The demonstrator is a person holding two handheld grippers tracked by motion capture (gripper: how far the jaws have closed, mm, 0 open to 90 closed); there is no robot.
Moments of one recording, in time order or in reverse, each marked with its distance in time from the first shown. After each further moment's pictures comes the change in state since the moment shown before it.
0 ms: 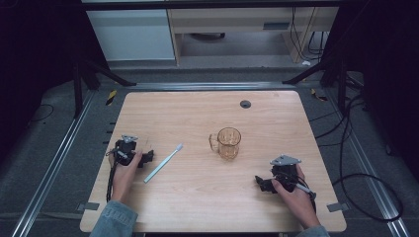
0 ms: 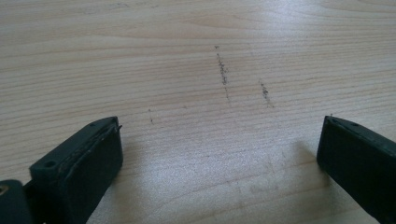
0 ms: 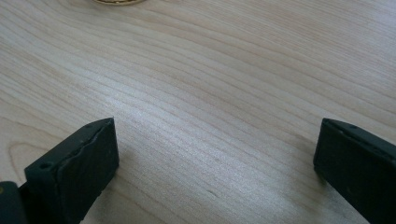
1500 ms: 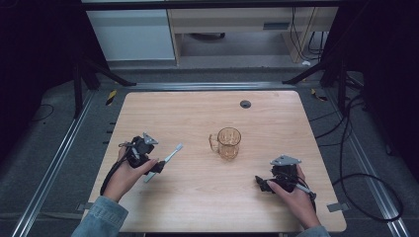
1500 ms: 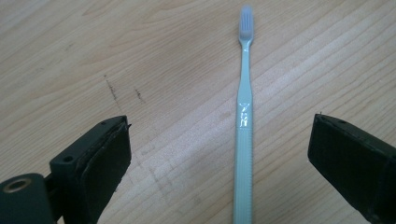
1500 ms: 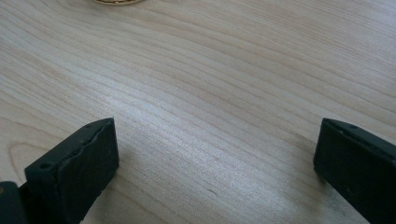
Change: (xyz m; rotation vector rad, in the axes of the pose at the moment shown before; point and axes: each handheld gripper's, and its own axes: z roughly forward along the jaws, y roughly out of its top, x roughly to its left) left arm -0.073 0.040 -0.066 0.205 -0.121 0.412; right arm 0.001 0.000 0.000 -0.002 -0.006 0.005
